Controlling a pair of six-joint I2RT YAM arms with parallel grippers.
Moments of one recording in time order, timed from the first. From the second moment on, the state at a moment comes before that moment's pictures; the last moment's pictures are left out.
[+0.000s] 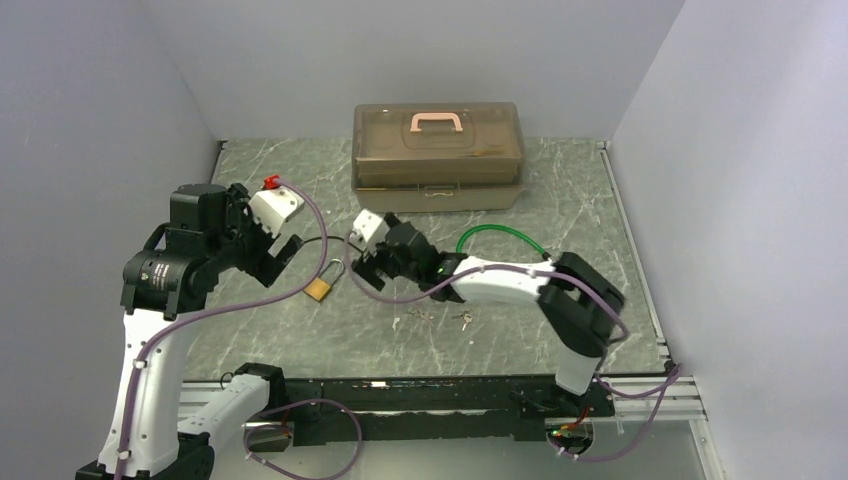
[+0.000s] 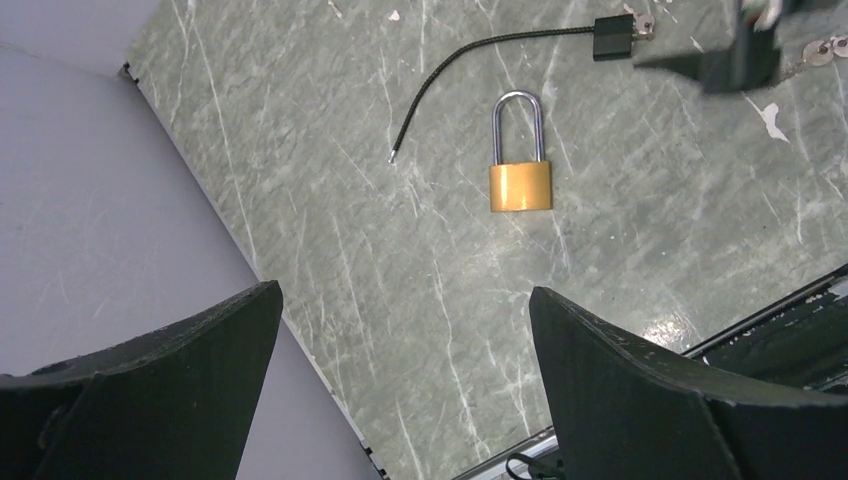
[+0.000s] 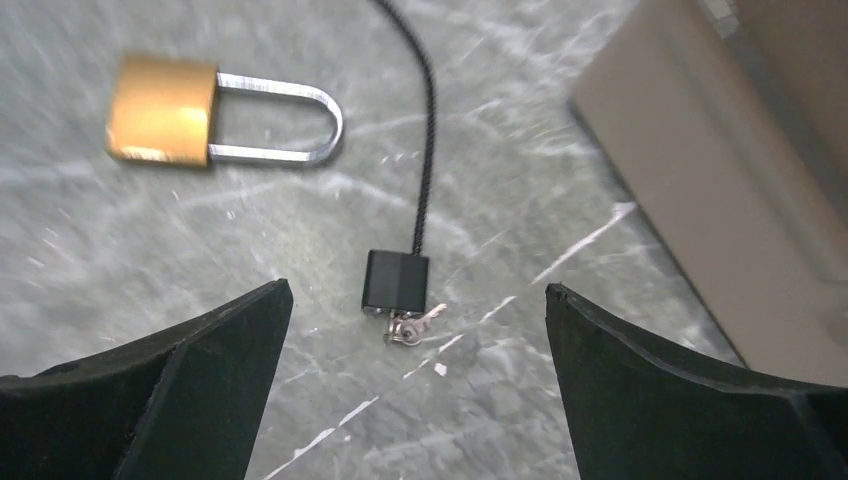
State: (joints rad) left arm -0.16 0.92 1.42 -1.18 0.13 0.58; right arm 1.00 1.83 1.07 0.27 0.12 -0.24
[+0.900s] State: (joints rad) left arm -0.11 0.95 1.09 -1.10 0.11 0.59; right arm 0.83 1.20 0.65 -0.37 0.21 0.73
